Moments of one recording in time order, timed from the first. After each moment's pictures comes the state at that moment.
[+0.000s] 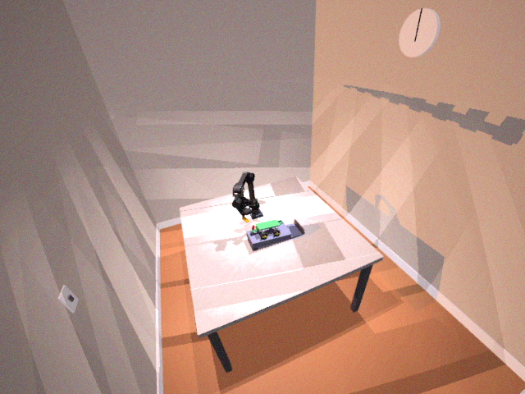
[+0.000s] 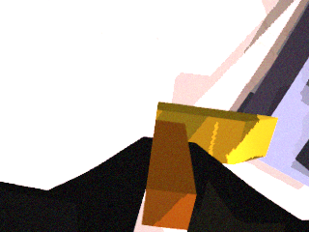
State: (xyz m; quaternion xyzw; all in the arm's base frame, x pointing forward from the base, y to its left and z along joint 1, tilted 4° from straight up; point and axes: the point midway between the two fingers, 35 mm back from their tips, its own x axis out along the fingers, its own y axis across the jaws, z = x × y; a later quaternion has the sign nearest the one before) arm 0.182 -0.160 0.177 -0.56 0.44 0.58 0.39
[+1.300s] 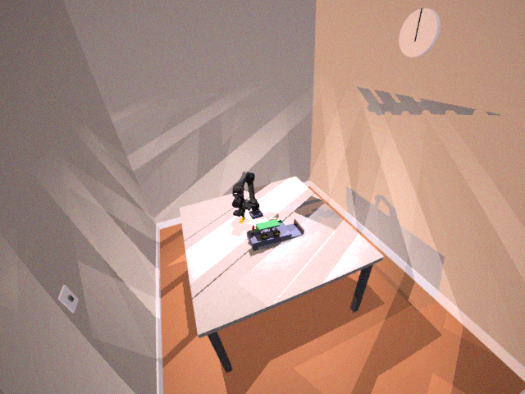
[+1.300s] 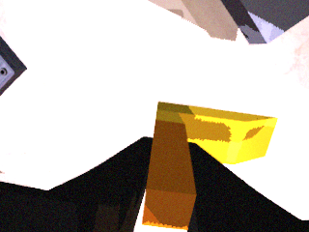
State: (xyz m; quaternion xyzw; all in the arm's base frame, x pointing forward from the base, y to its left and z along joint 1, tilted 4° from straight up) arm 0.183 -0.161 0.179 -0.26 0.68 0.25 0.64
